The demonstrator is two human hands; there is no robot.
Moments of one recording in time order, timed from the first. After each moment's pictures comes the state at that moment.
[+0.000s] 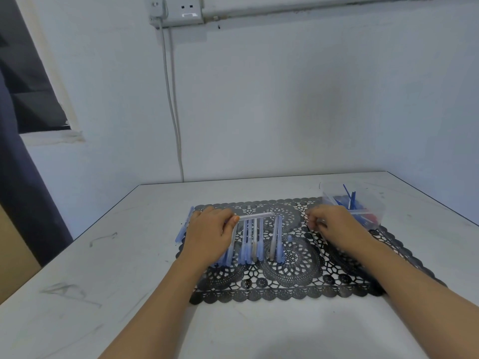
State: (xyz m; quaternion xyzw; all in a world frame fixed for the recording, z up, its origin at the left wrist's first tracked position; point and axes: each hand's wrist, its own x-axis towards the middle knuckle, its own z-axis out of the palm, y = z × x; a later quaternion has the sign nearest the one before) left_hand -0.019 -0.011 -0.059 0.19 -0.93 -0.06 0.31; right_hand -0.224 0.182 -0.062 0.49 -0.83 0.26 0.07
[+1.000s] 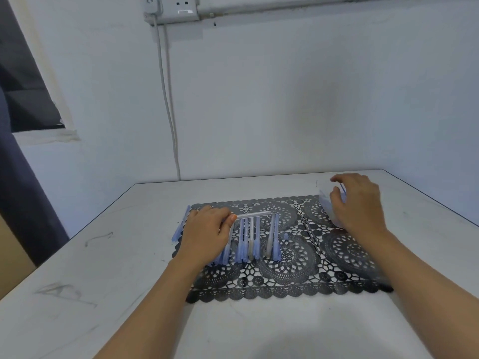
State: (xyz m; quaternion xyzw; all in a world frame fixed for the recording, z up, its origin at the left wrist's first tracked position) left_hand -0.020 -0.011 -0.059 0.18 -0.93 -0.06 0.31; right_hand -0.232 0.196 -0.045 0.34 -0.80 0.35 0.34
